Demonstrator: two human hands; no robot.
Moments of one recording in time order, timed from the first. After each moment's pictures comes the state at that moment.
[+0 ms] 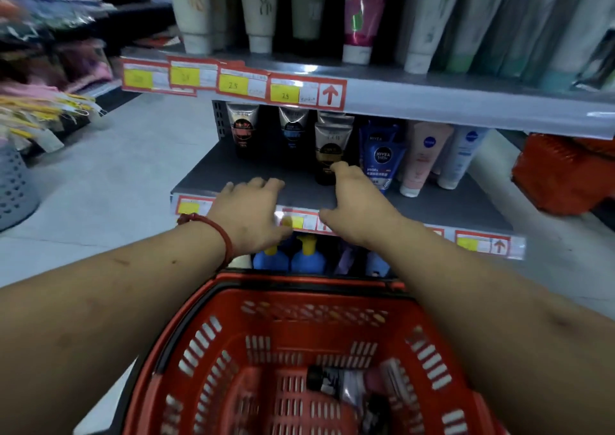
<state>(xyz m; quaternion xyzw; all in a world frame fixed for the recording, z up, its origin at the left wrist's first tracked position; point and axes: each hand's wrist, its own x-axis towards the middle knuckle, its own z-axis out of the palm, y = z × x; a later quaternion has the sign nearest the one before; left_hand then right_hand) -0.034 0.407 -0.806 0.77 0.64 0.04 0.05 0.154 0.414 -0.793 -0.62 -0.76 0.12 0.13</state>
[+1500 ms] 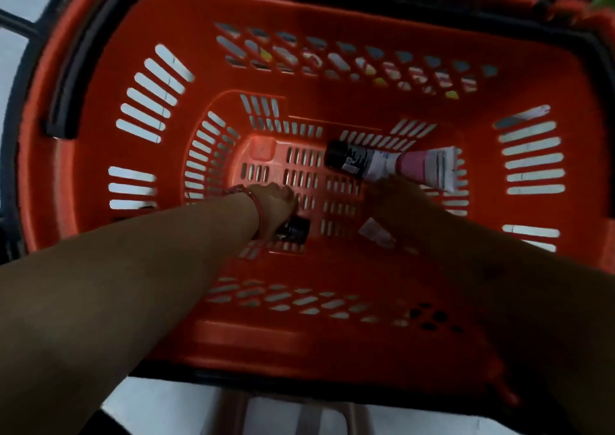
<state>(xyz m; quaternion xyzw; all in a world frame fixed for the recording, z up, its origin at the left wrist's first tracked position) -0.016 0.270 -1.160 0.80 0.39 -0.37 0.26 0.231 0.287 -1.177 -0.46 -0.79 0.19 -0.35</state>
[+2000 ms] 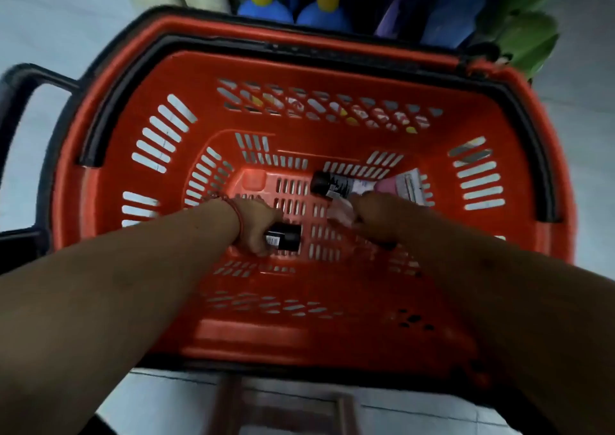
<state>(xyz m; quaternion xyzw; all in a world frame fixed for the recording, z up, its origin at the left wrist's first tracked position) -0.024 0.290 -1.116 0.74 0.43 -0.34 0.38 0.231 0.304 -1.124 -0.51 -0.74 0.36 -0.25</state>
